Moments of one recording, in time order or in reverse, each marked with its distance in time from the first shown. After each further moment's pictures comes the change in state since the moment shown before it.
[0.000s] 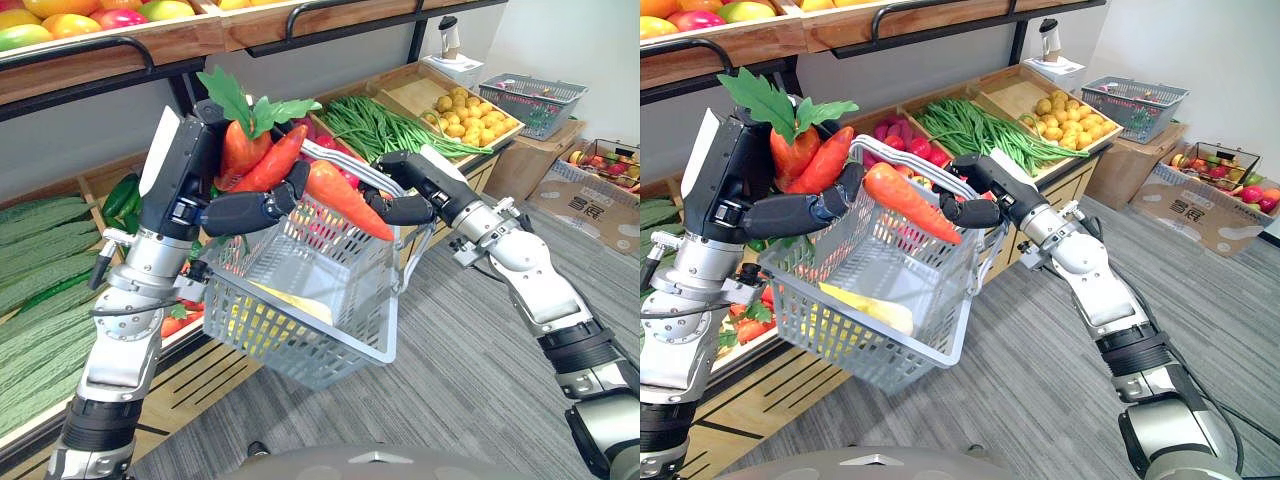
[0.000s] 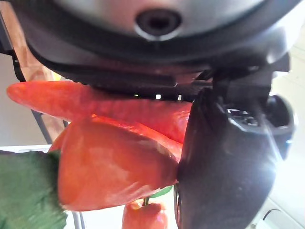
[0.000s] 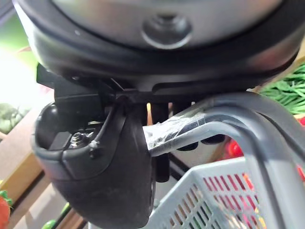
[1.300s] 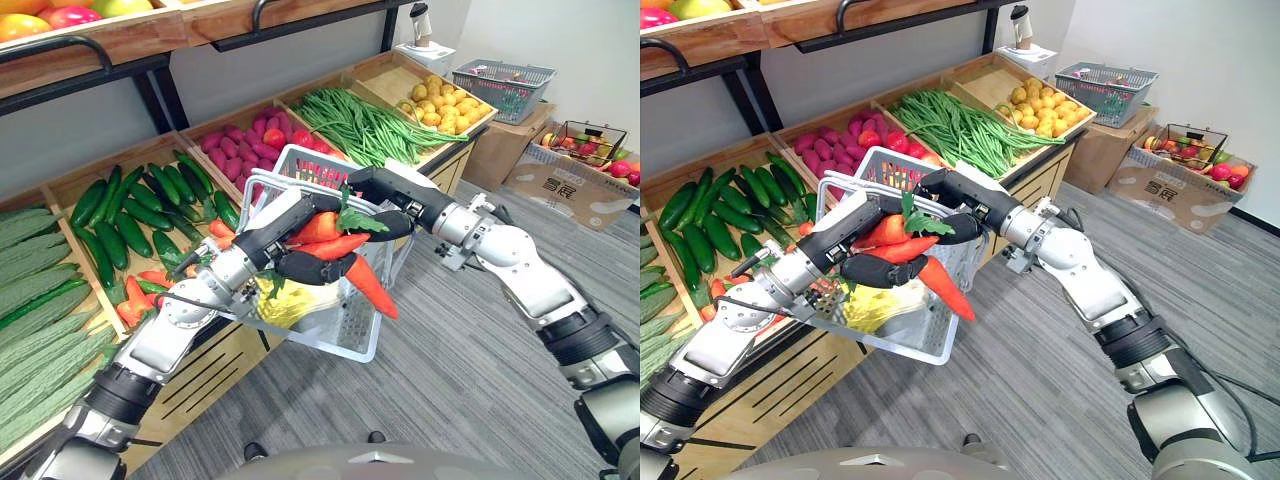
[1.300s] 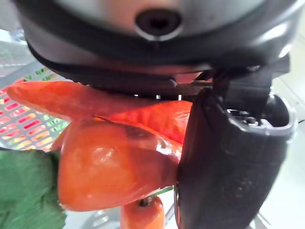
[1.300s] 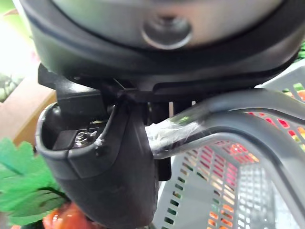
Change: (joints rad) left arm -0.124 0.134 -0.369 0.289 0.147 0.037 -0.118; right arm -0.065 -0.102 0.161 -0.062 0.049 0.008 0.088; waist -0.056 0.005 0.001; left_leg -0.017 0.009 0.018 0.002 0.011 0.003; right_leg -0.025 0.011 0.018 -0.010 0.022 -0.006
